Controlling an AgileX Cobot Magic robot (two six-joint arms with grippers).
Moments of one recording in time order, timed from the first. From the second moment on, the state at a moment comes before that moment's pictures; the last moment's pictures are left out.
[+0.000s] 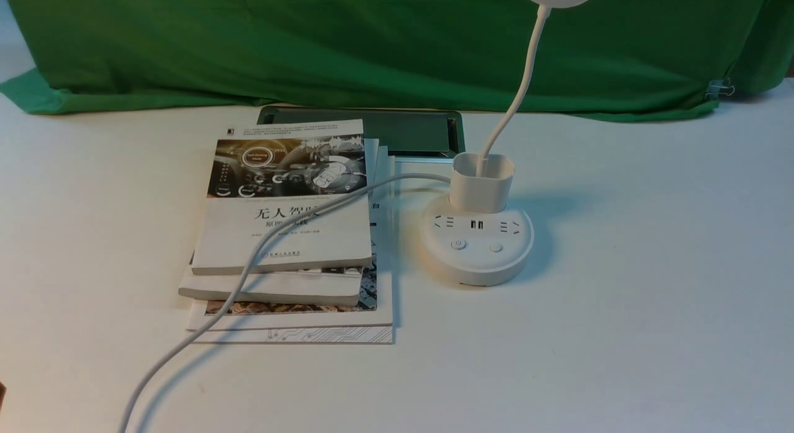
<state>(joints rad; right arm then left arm) 0.03 0.00 0.01 0.24 0.22 0.98 0.03 0.00 0.01 -0.01 0.21 -0.21</state>
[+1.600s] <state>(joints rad) 0.49 1.79 -1.48 0.15 0.89 -0.52 0.03 0.00 0.01 0.00 0.21 -0.21</state>
